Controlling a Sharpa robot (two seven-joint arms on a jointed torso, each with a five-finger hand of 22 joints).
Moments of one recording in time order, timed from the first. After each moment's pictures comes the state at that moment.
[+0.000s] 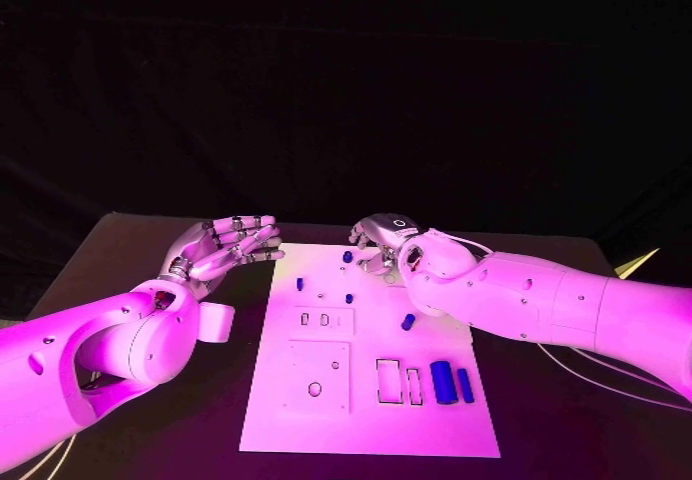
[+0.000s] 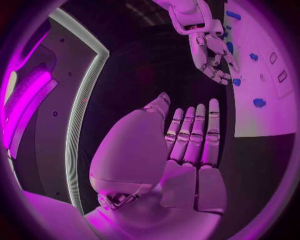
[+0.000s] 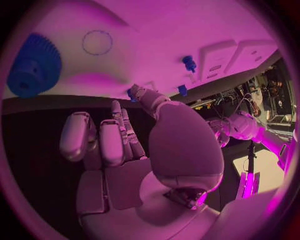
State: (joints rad) left arm 1.22 -0.94 -0.02 1.68 -0.04 -0.41 0.47; left_hand 1.54 -0.09 0.23 0.23 0.04 0.80 0.21 0.23 0.17 0.92 0.20 0.10 0.07 0.88 0.17 0.22 0.19 0.17 0.85 0.26 0.30 0.15; right arm 1.31 -0.53 -0.14 1.19 -1.56 -0.45 -0.23; right_hand 1.26 -0.24 0.53 -0.03 0.12 0.82 0.17 0.17 0.37 1.05 0.11 0.06 0.11 1.47 0.02 1.34 1.06 0.08 1.36 0.12 1.29 1.14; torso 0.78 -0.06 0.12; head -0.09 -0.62
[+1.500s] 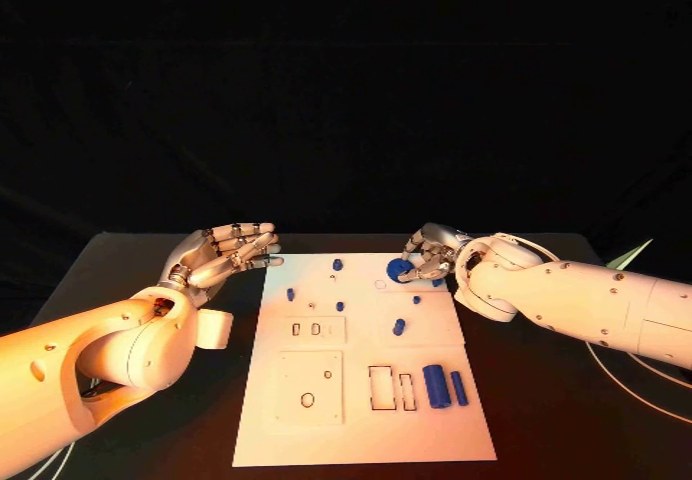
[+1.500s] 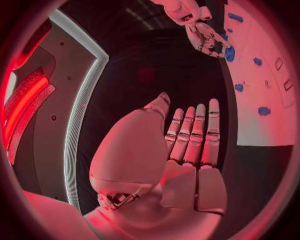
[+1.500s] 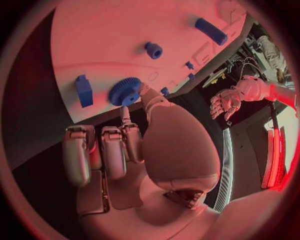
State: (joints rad) left arm 1.22 -0.92 -0.02 1.65 -0.04 -0.38 0.47; left_hand 1.54 -0.09 0.23 0.23 0.04 0.80 0.21 0.23 0.17 0.93 0.20 0.10 0.07 0.88 0.17 0.22 0.19 0.17 0.85 0.26 0.30 0.14; right arm 1.32 -0.78 -0.12 1.33 -1.21 -0.35 -0.26; right_hand 1.34 -0.19 0.21 0.14 0.12 0.84 0.16 0.24 0.43 1.46 0.07 1.43 1.31 1.47 -0.01 1.53 1.31 0.03 1.46 0.10 1.51 1.31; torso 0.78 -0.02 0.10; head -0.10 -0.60
